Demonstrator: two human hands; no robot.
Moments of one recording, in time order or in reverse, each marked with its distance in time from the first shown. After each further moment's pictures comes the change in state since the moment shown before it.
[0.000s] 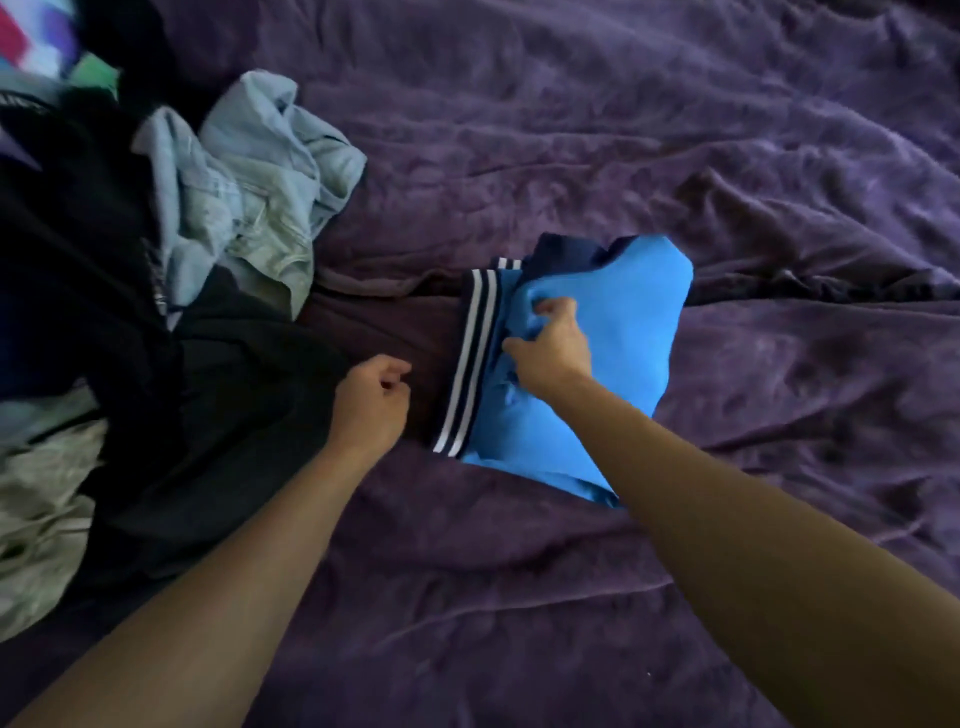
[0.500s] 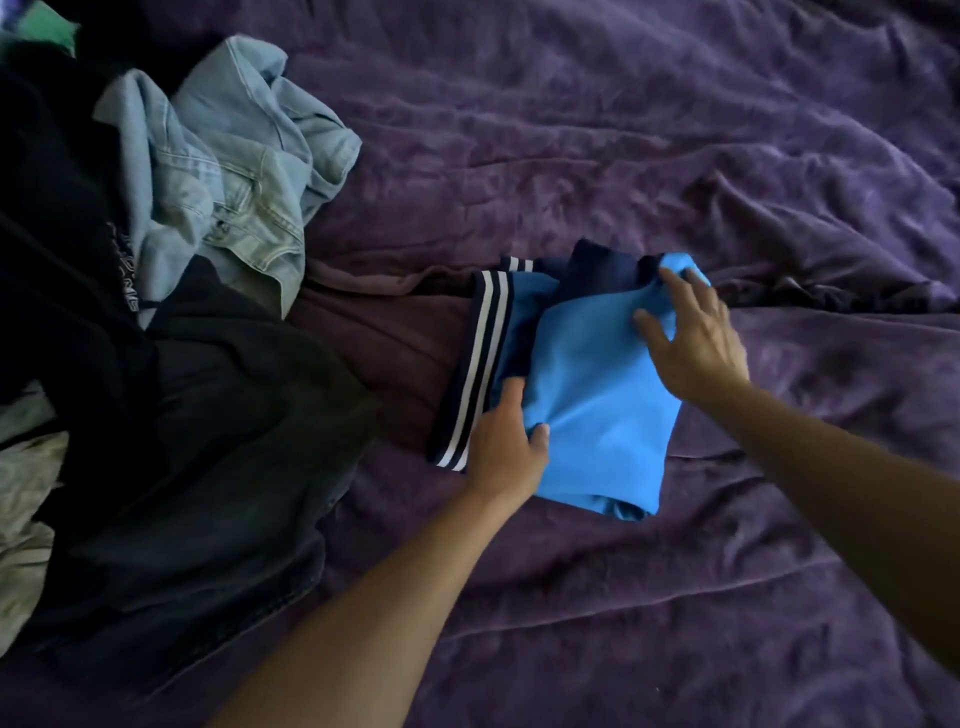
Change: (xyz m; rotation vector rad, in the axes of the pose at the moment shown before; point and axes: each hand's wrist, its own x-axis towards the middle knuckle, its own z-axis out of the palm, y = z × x) left_hand -0.038 0.040 0.087 -0.066 -0.246 0.159; right_hand 0.044 0.059 -0.094 -0.549 0.269 -0.228
